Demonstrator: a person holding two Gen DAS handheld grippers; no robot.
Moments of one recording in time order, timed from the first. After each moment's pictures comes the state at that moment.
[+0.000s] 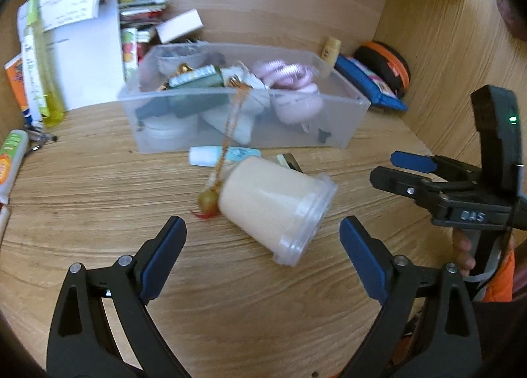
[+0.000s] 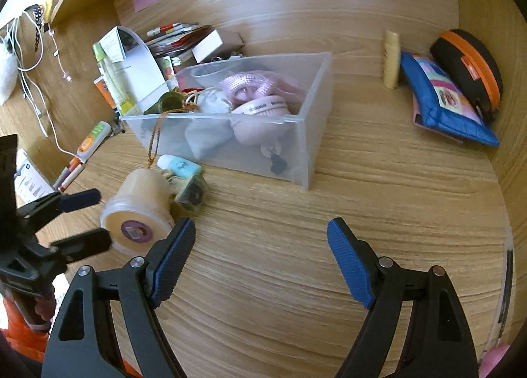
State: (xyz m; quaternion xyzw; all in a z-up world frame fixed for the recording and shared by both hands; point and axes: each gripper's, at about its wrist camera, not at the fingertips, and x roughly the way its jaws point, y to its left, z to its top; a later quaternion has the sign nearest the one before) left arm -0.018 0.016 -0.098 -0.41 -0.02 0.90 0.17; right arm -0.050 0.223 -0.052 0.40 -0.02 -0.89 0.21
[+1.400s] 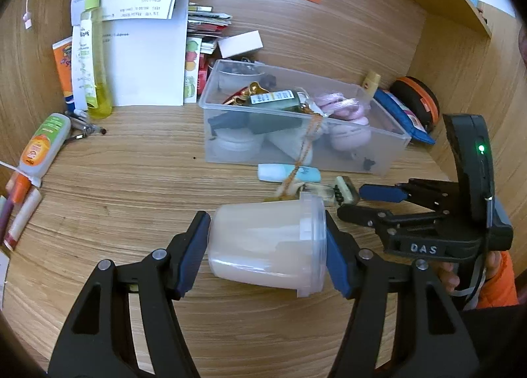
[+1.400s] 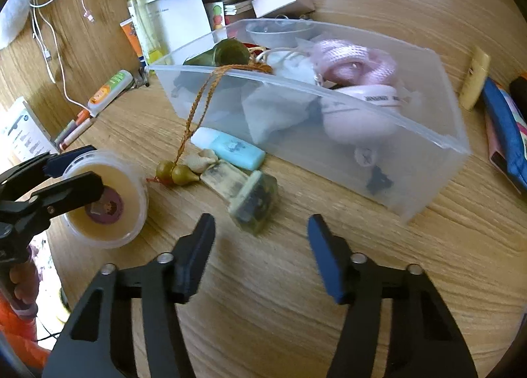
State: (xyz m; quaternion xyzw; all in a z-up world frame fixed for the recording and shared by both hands) left arm -0.009 -0.044 -0.092 -0.36 -0.06 0.92 0.11; right arm -0.082 0.136 -0.079 0.44 0.07 -0.86 0.26
